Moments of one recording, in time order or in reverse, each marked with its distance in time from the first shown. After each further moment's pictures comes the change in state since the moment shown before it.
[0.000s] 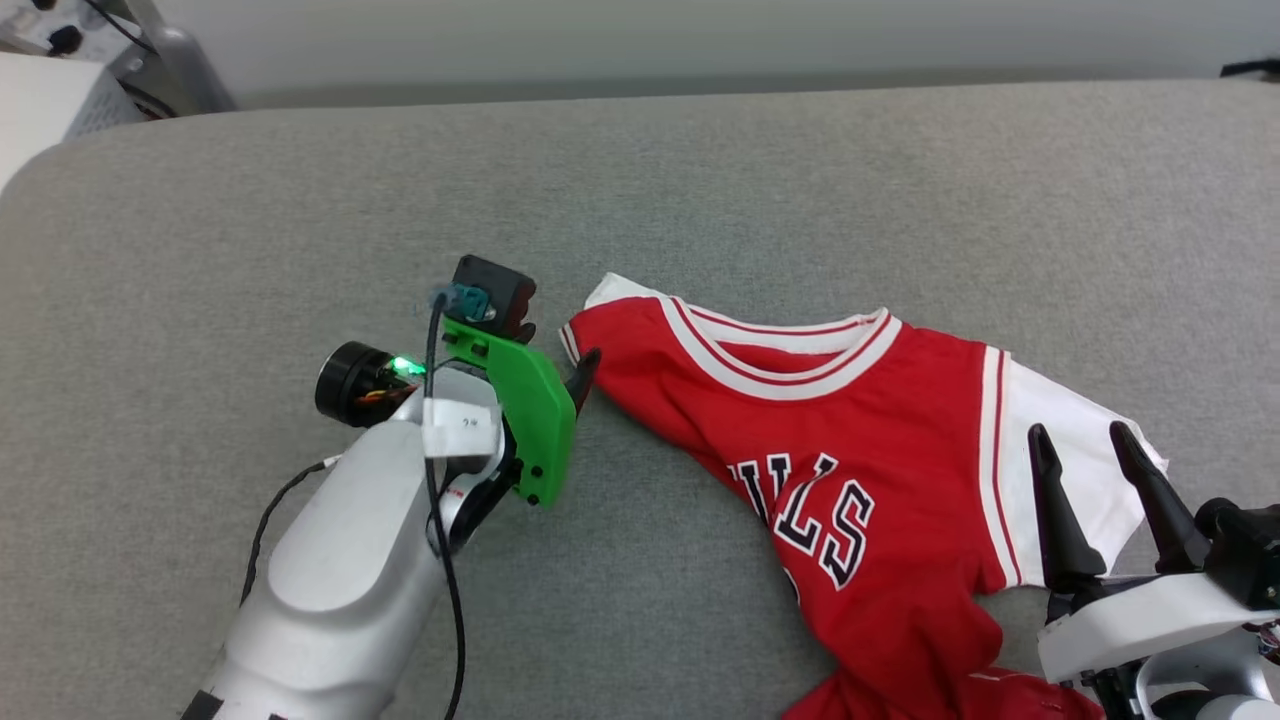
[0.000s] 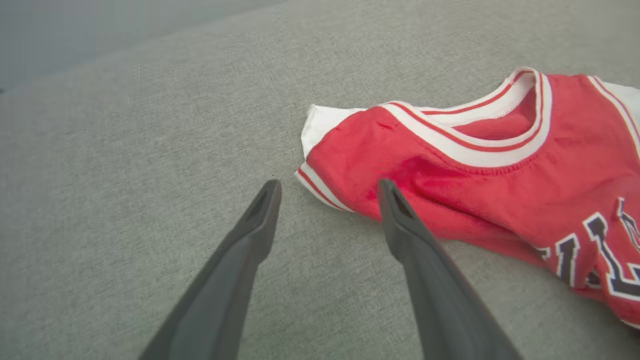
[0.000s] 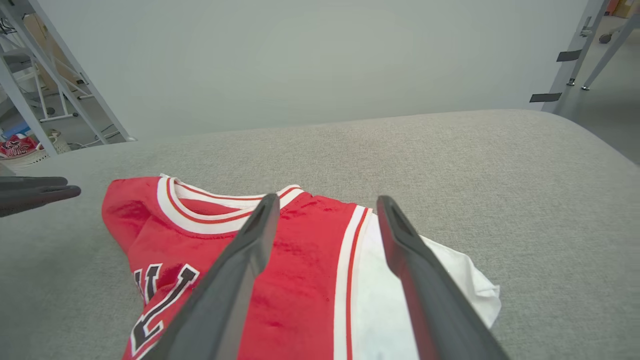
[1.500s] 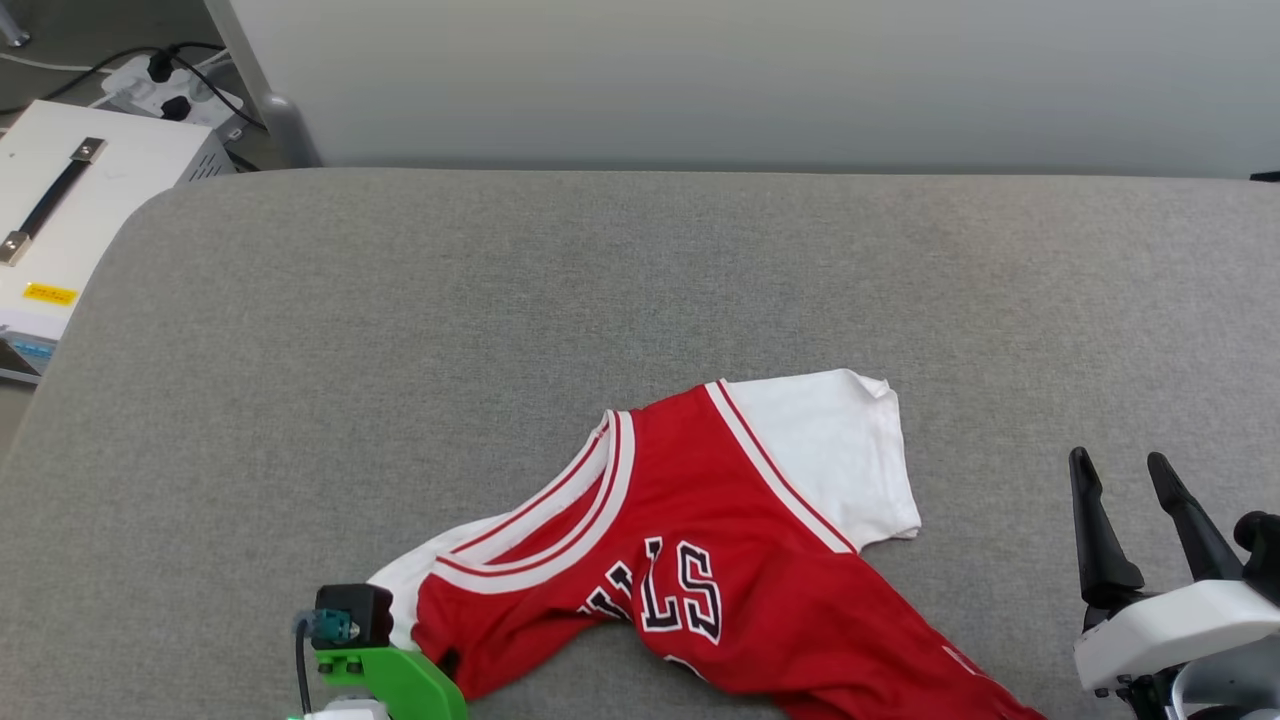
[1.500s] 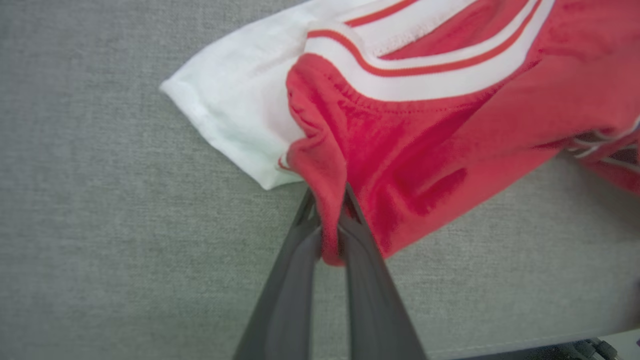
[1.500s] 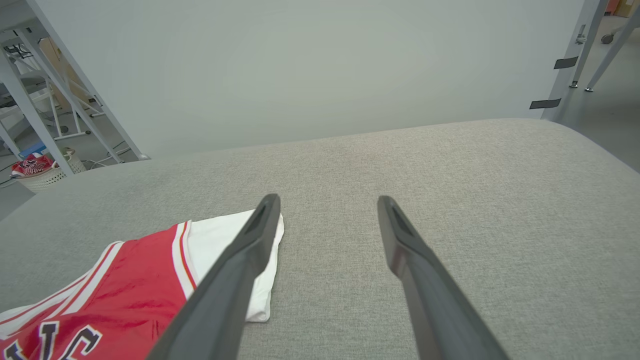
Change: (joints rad) left arm 0.579 0.166 0.045 -0.256 -0.207 0.284 -0.037; right arm 0.004 0.000 -0.079 0.051 0.045 0.000 0.045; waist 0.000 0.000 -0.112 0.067
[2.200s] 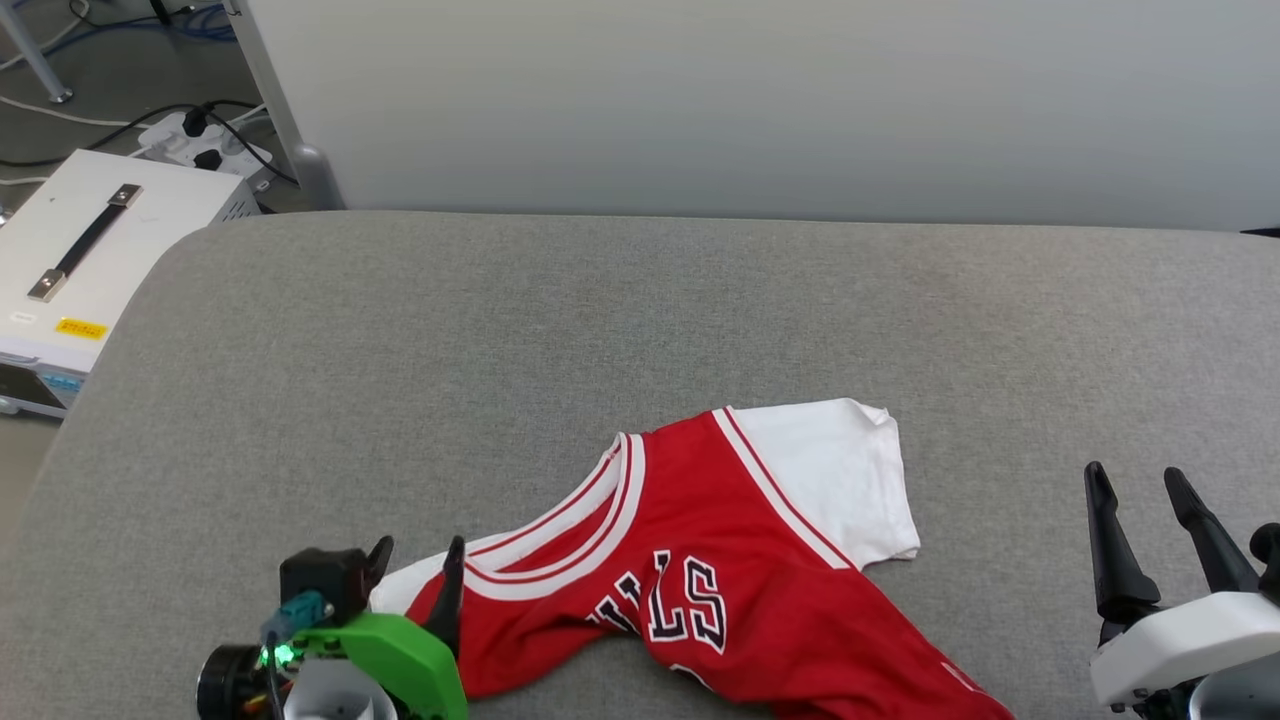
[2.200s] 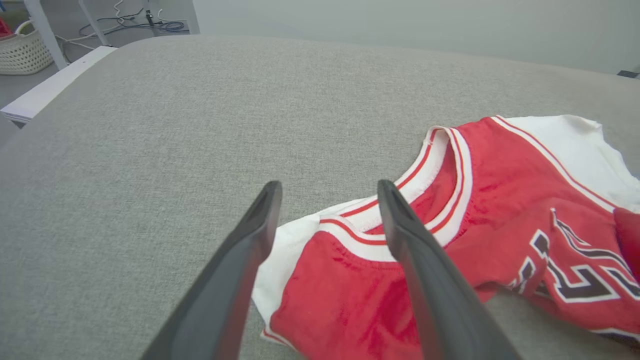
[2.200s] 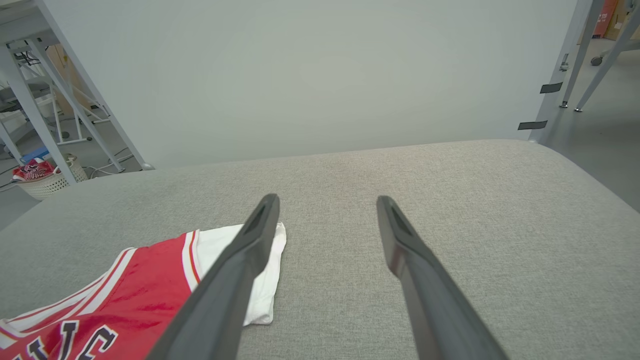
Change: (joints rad) left arm -0.025 -0.018 0.026 -0.016 0.097 0.001 -0.351; right arm 0.035 0.000 -0.021 -0.047 -0.011 0.000 0.044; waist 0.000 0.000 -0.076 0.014
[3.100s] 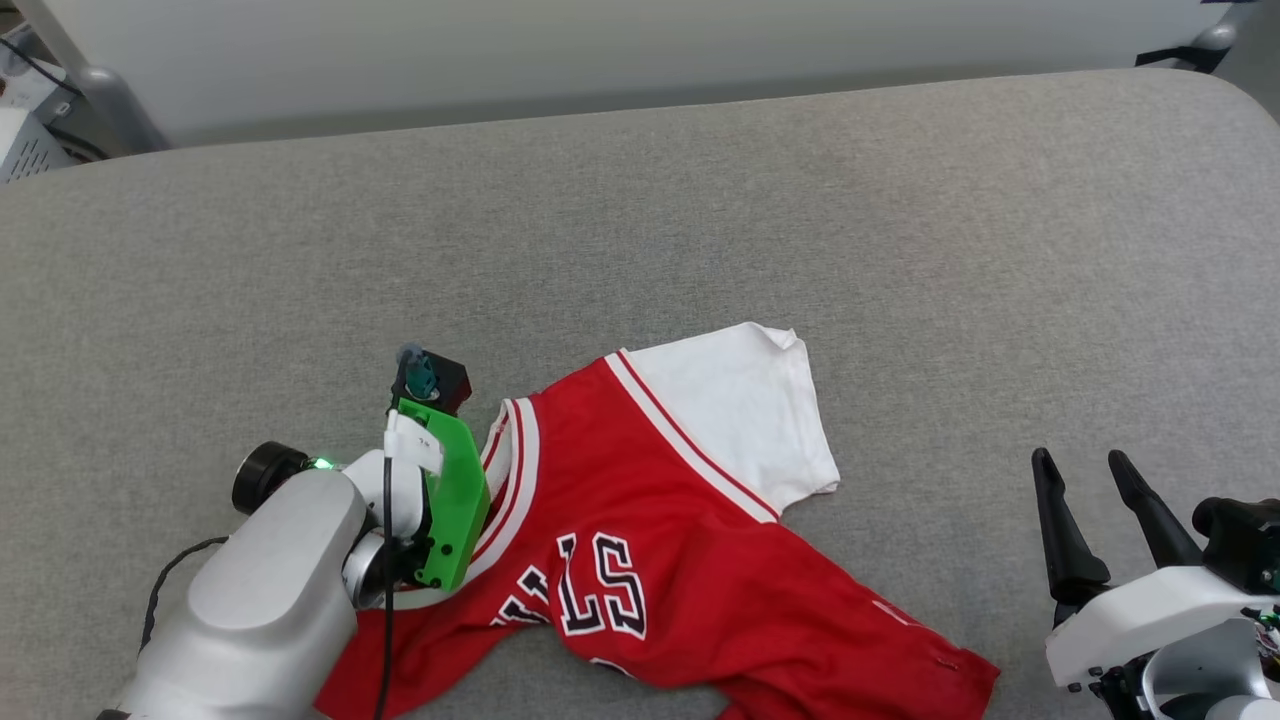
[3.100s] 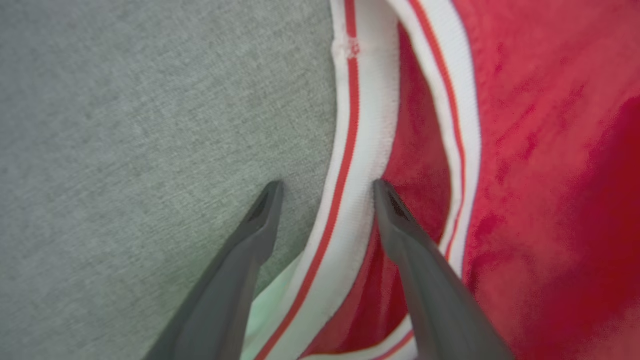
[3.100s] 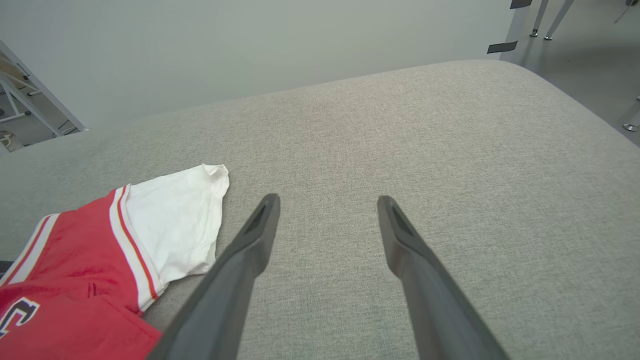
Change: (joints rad) left arm -0.564 0.024 -0.292 0.437 -0.100 -0.301 0.687; right arm -0.055 0.000 0.062 0.057 0.004 0.000 0.007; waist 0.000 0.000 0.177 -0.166
